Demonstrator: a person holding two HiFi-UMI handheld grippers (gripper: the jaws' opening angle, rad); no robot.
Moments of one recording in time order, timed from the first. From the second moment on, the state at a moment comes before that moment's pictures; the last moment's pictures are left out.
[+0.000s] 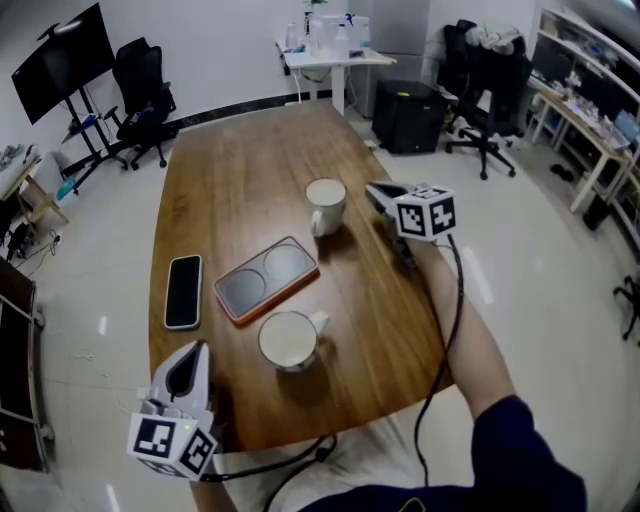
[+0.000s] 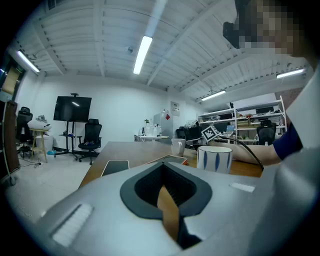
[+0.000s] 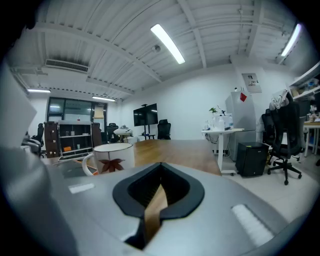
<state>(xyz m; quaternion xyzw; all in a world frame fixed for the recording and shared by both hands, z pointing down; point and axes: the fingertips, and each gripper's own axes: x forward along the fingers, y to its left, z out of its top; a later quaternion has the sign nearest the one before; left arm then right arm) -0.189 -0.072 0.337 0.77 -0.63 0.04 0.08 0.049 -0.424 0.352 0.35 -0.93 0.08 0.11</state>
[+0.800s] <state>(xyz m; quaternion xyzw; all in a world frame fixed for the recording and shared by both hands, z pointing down) -0.182 -0.073 0.337 0.78 -0.62 0.05 0.08 0.043 -0.416 0.344 0.32 -0.94 0.06 0.09</state>
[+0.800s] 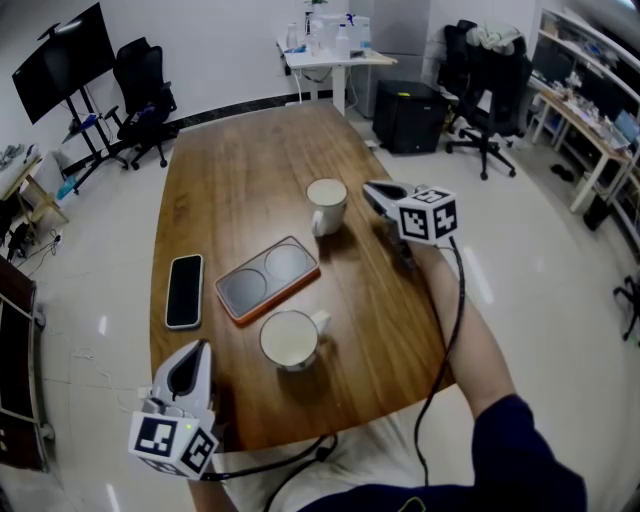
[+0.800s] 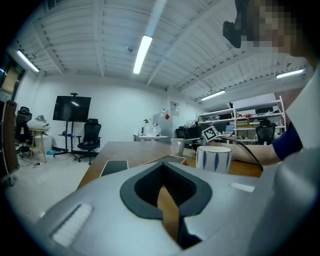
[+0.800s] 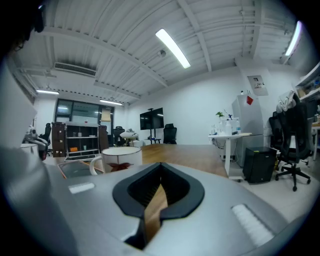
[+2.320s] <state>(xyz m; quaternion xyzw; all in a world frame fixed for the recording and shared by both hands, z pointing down) -0.166 -0.077 0.336 0.81 -0.59 0.05 0.08 -0.046 -0.366 0.339 0.15 -0.98 0.04 0.08</state>
